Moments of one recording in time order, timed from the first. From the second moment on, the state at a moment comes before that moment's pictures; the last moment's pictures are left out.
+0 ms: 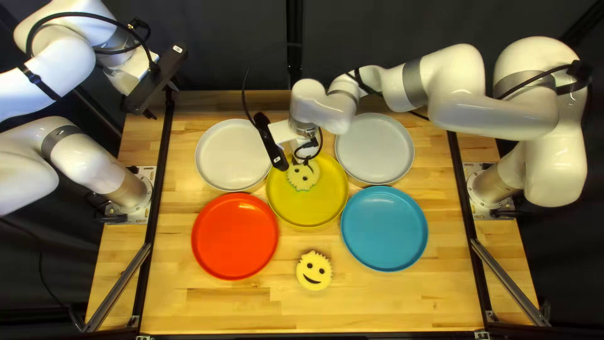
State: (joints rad) left arm 0.89 -1.05 -0.49 -0.18 1.46 1.49; right arm -0.26 0.40 -1.22 0.26 0.75 -0.74
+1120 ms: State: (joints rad) left arm 0.89 -1.05 -0.49 -0.18 1.46 1.49; right arm -0.57 -0.02 -0.96 0.07 0.89 -0.62
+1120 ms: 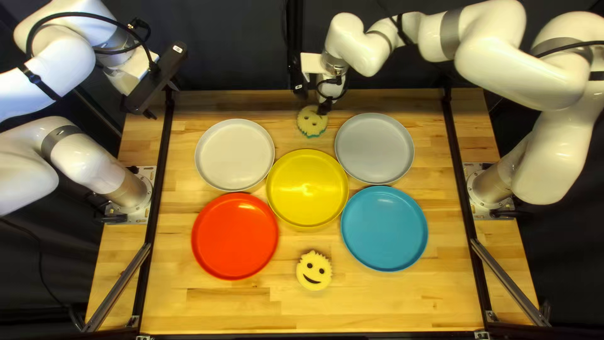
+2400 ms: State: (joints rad) left arm 0.89 -1.05 -0.49 -0.18 1.46 1.49; right arm -1.09 -0.66 -0.87 -0.02 1.52 -0.90
